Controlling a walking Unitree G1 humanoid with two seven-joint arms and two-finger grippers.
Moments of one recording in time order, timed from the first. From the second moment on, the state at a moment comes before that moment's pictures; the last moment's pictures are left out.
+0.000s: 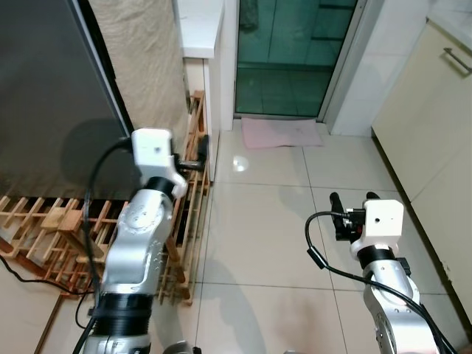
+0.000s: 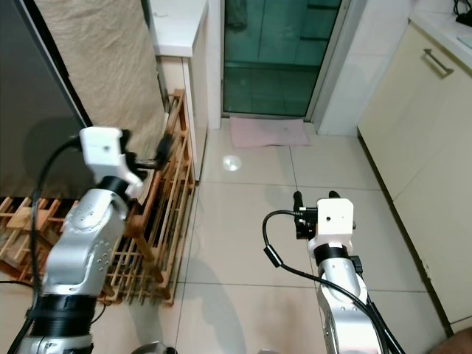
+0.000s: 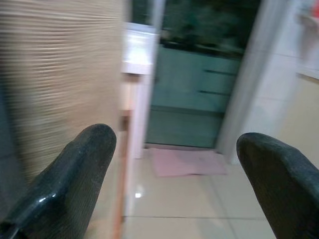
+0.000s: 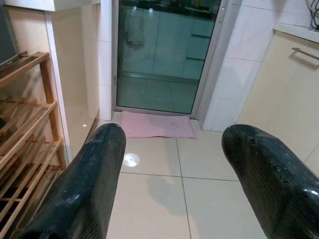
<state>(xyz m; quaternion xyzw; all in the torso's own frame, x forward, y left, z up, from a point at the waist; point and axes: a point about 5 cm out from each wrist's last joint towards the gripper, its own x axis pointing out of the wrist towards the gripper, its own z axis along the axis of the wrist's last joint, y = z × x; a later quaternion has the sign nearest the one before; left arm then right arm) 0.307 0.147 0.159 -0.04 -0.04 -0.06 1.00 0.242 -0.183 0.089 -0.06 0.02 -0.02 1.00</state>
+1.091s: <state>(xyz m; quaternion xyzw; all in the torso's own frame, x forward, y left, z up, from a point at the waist) 0.329 0.162 0.165 -0.02 -0.05 0.04 1.00 0.244 -0.183 0.085 -0.07 0.02 -0.01 1.00</state>
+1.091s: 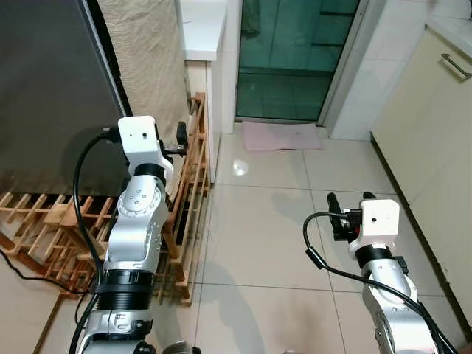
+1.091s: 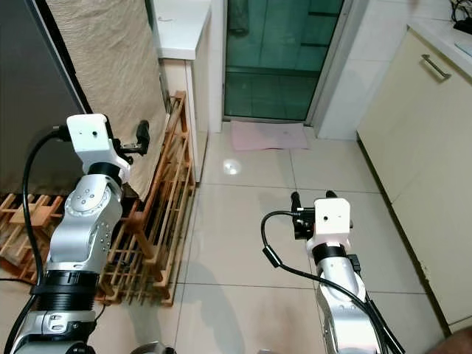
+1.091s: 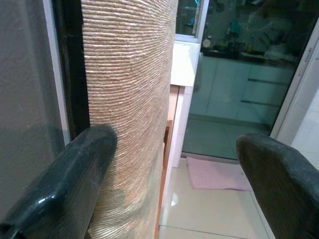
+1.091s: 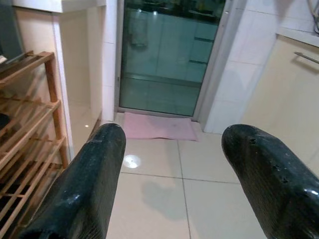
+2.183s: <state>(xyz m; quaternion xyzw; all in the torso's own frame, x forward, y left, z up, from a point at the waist) 0.324 0.166 0.171 -0.04 -0.05 0.05 1.00 0.250 -0.182 0.084 -0.08 0.02 0.00 1.00</state>
